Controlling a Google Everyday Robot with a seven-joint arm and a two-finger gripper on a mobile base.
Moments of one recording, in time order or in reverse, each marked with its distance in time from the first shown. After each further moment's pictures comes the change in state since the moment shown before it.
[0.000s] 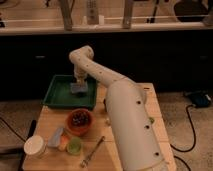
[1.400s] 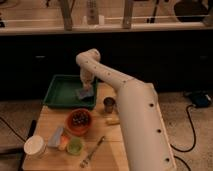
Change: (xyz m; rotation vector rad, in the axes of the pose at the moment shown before) arm 0.050 0.021 -0.005 -0.061 0.010 -0.103
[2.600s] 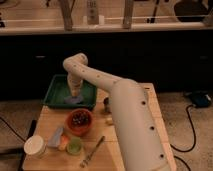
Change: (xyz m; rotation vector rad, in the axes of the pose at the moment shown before) arm -0.067 0.052 0.015 -0.082 -0.067 -0.226
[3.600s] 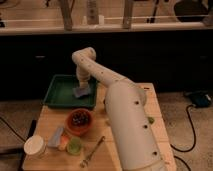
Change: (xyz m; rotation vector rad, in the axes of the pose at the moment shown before) arm 0.046 -0.053 -0.009 0.061 0.050 0.075
